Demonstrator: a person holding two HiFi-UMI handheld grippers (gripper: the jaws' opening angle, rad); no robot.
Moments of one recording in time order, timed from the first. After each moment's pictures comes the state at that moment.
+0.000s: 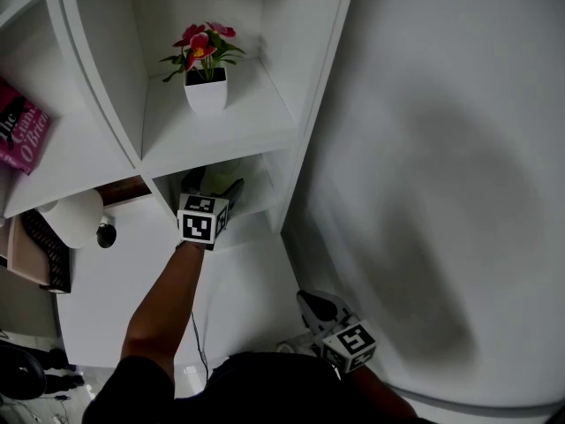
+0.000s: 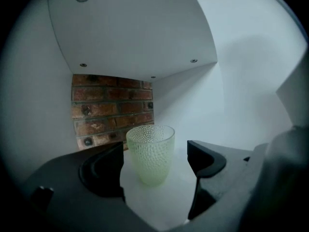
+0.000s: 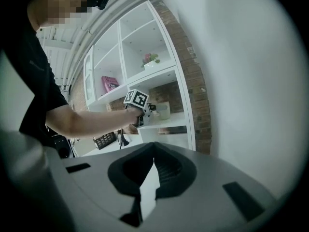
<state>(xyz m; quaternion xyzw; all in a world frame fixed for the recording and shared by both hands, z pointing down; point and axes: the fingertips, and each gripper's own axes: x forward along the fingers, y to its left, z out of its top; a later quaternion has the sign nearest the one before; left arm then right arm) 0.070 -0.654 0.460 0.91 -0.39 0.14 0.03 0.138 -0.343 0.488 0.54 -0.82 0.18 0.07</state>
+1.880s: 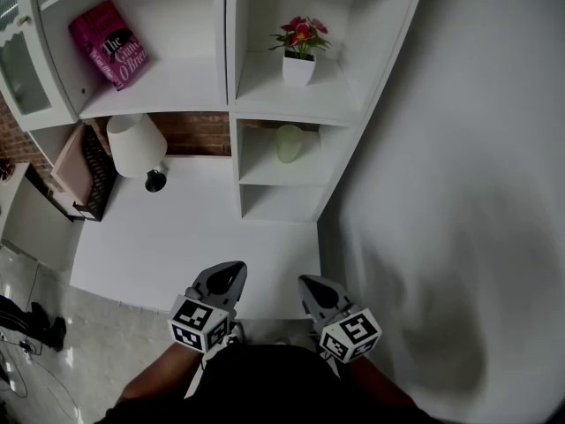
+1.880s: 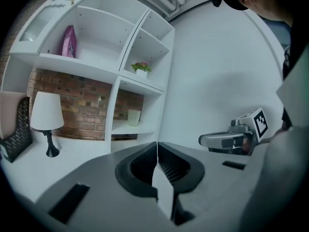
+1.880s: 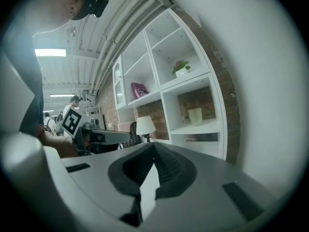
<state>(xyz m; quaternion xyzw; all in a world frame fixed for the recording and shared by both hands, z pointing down) -0.046 -0.321 0.457 0.90 -0.40 0.06 0.13 0.066 -0.291 0.459 0.43 -0.89 0.12 0.04</state>
